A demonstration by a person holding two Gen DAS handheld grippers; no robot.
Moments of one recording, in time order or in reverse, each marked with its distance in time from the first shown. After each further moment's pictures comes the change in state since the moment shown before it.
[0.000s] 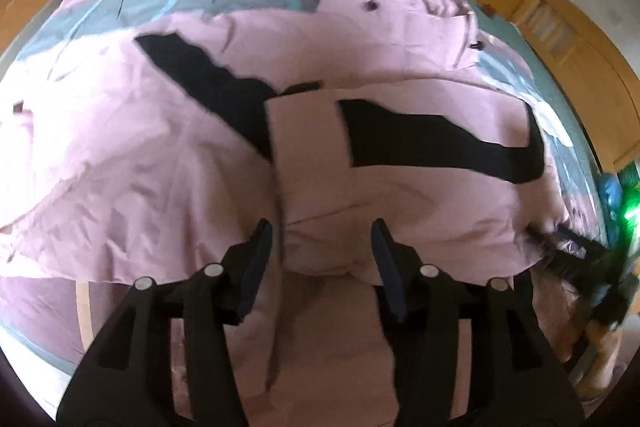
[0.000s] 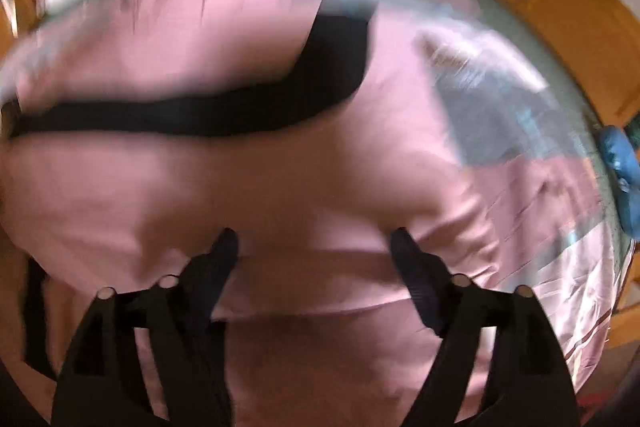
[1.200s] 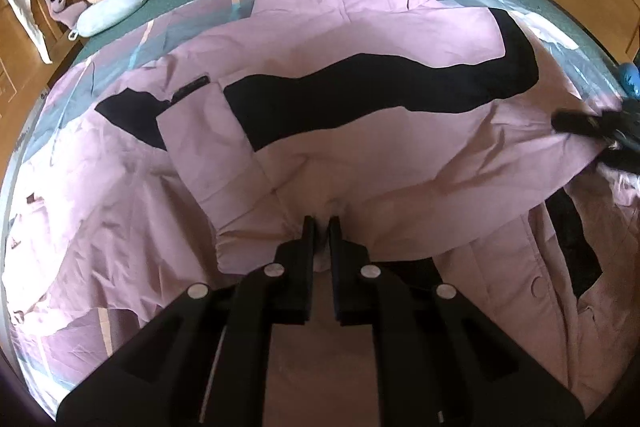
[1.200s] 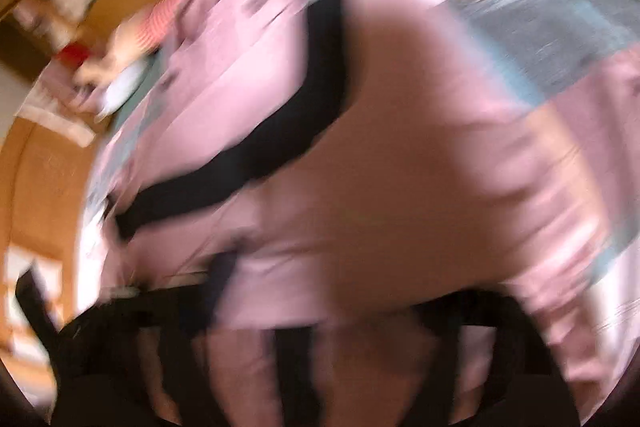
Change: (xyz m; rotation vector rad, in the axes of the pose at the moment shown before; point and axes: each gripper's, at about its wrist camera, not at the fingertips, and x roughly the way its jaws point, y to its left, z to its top) left arm 0.016 -0.059 -0.025 0.341 -0.029 0.139; right arm -0.004 -0.052 0.018 0.411 -0.006 0.433
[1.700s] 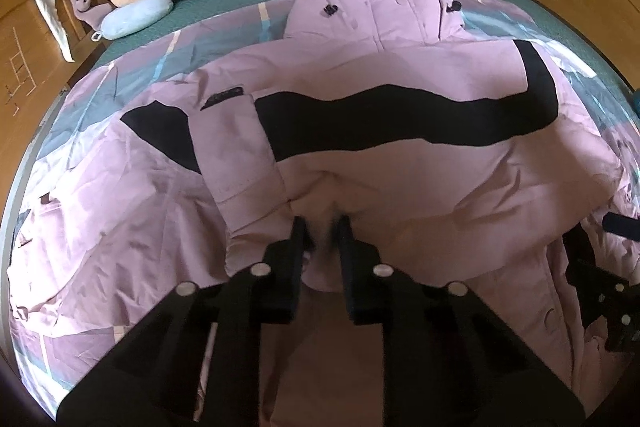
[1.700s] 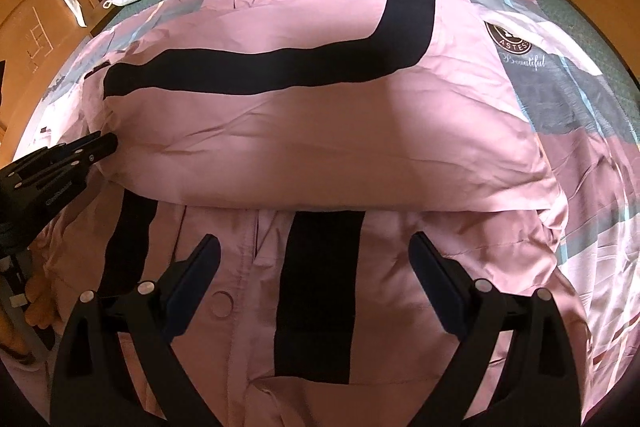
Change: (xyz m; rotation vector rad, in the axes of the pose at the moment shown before) left arm -0.003 0.016 0.011 -0.045 -0.067 0.062; right arm -0.005 0.076 -0.077 -0.402 0.062 -0.157
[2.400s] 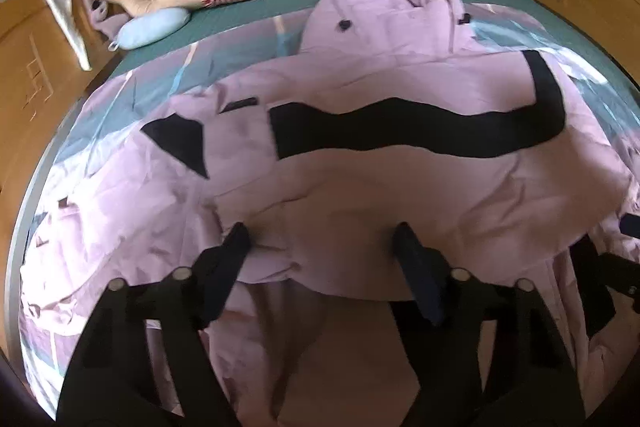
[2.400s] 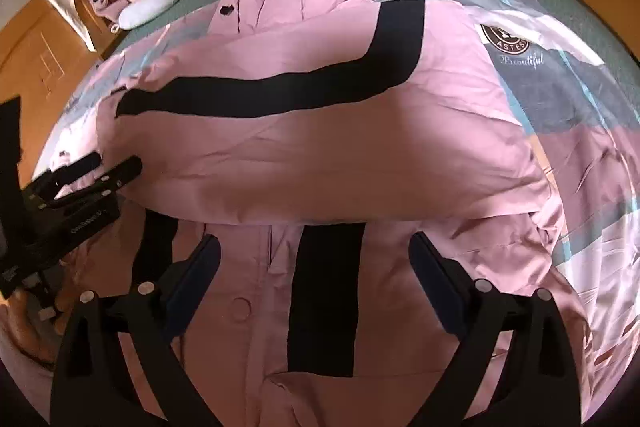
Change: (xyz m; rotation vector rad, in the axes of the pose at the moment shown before) left arm -0.009 0.002 0.005 -0.001 -0.050 0.054; right arm -0.017 -0.005 0.002 0.046 -0.034 0.076
